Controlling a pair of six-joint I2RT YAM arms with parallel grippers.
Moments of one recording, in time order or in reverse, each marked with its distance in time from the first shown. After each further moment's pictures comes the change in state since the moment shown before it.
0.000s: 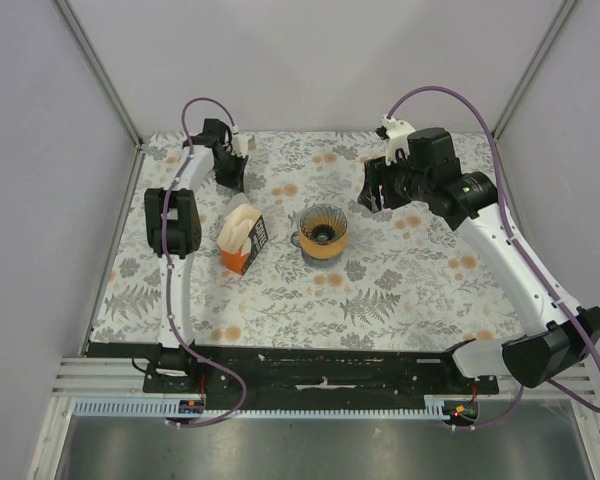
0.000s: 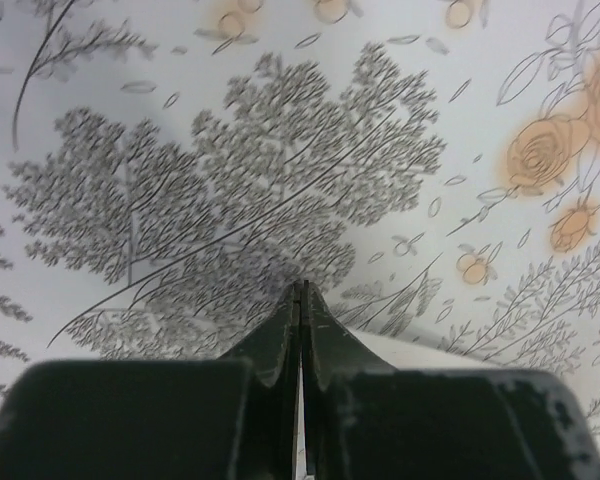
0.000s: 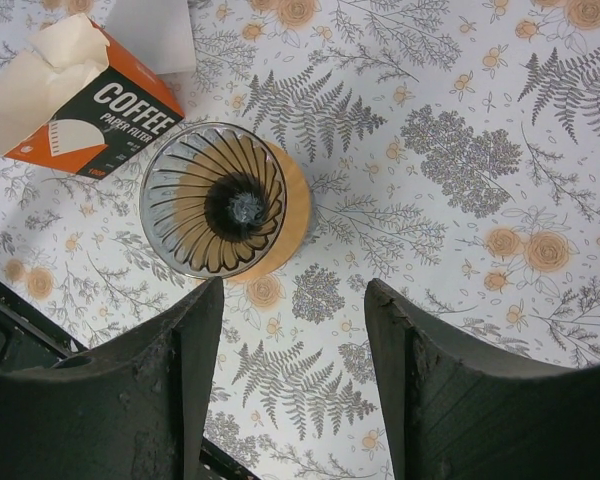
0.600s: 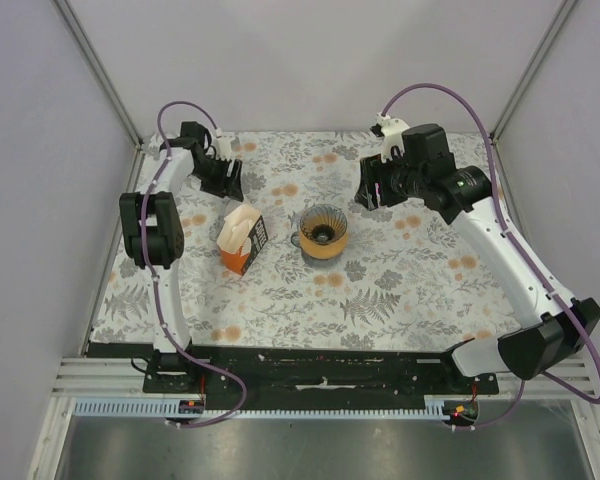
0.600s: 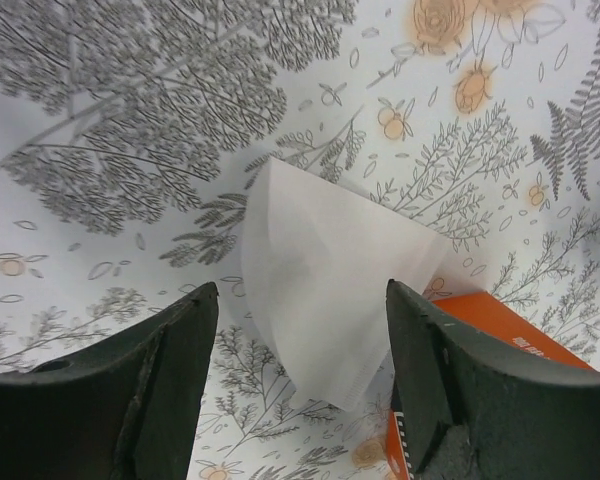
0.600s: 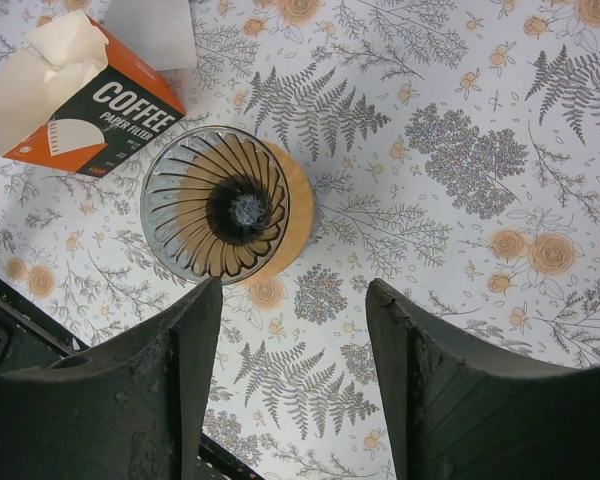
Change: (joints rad) left arm 0.098 -0.232 -0.242 -0.039 0.171 0.007; right arm 0.006 0.050 0.045 -0.023 0.000 0.001
